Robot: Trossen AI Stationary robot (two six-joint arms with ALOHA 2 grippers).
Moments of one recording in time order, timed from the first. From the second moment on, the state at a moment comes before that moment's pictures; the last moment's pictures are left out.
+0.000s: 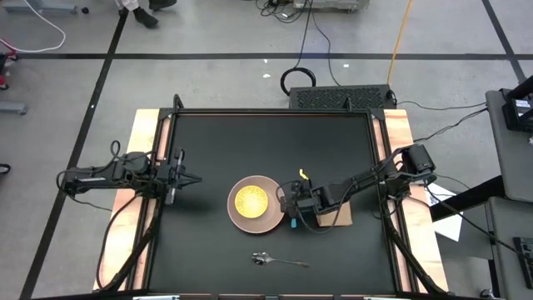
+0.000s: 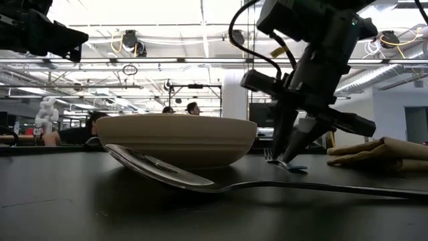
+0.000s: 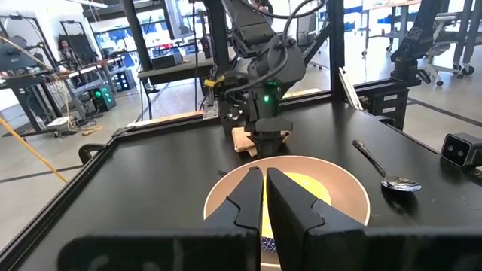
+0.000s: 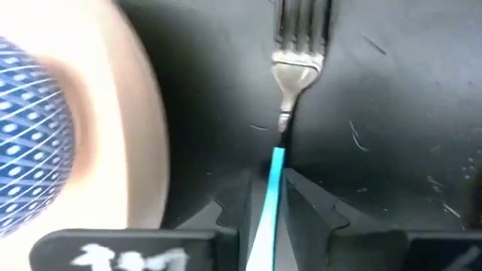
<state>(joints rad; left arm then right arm) 0.02 0.01 0.19 -0.23 0.14 0.18 0.26 1.78 0.97 -0.38 0.24 1.74</state>
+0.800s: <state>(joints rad) 0.02 0.01 0.19 -0.26 0.12 0.16 0.41 1.48 0.97 -0.45 0.77 0.96</state>
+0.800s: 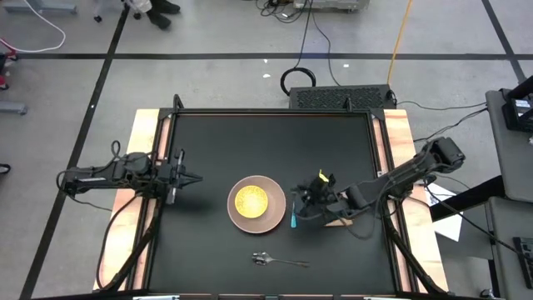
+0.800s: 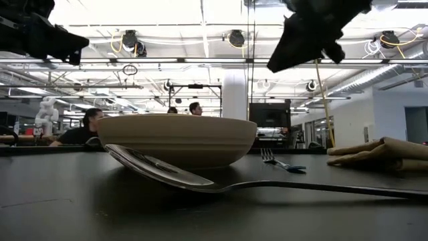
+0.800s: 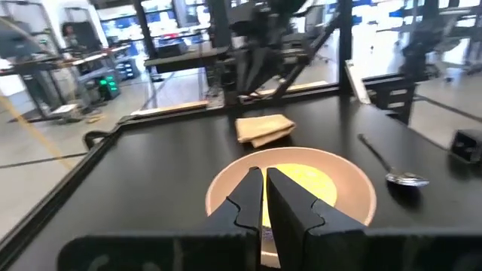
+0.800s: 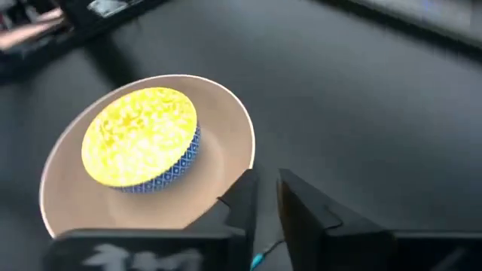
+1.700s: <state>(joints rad) 0.02 0.01 0.19 -0.24 -0.05 0.18 0.68 1.34 0.48 0.61 0.90 -0.08</state>
